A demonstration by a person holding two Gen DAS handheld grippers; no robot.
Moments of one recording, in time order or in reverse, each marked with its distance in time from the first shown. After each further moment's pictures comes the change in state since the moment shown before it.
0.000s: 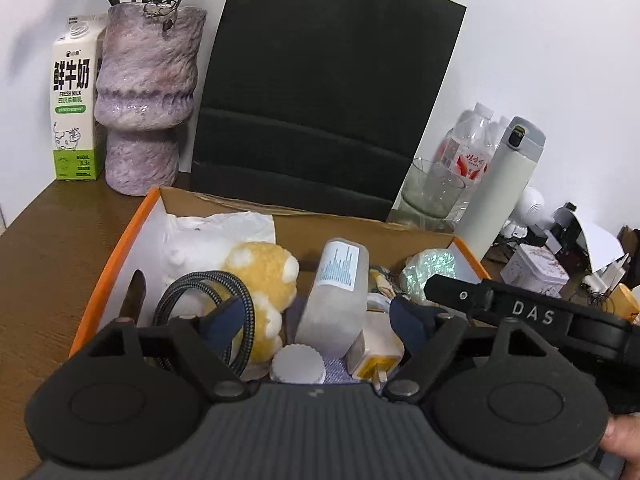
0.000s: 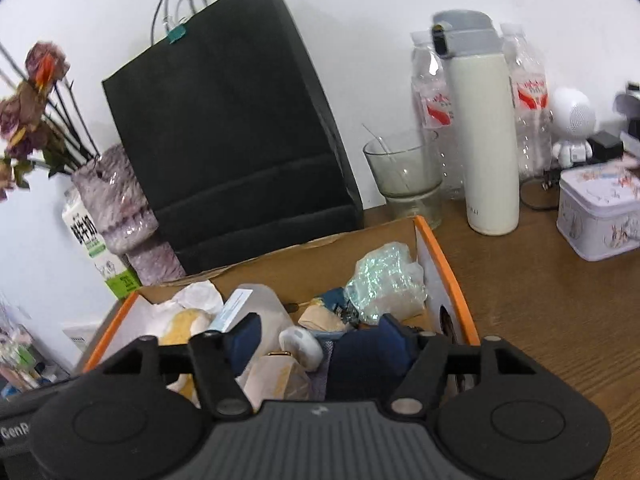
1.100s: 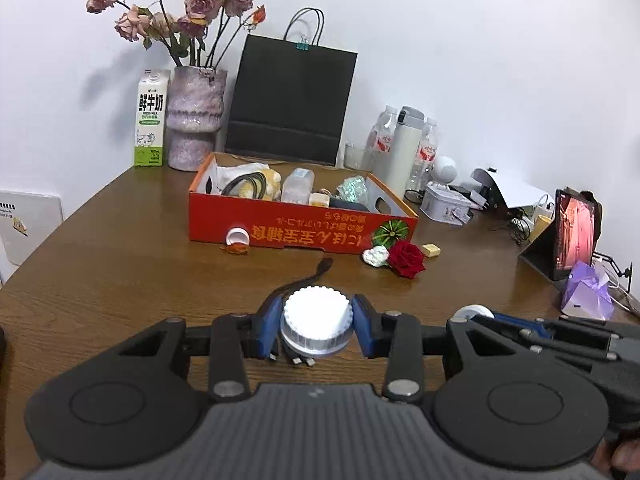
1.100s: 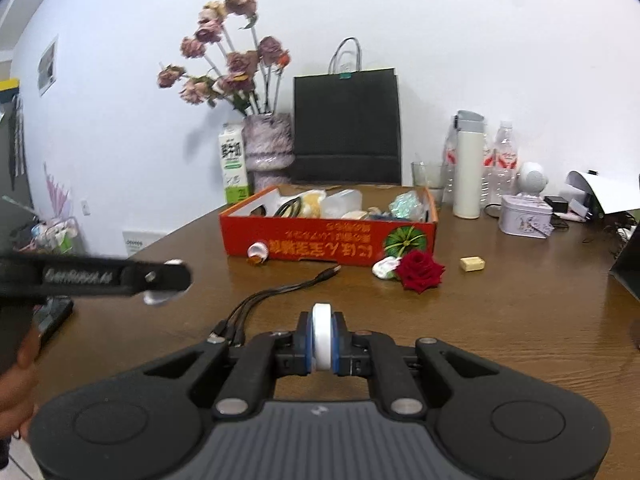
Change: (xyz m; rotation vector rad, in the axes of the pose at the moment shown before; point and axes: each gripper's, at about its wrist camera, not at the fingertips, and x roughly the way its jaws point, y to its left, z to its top) left arm -0.270 -0.032 -0.200 0.077 -0.144 -0.013; right arm -0.314 0.030 -0.219 -0.364 -0.127 0.060
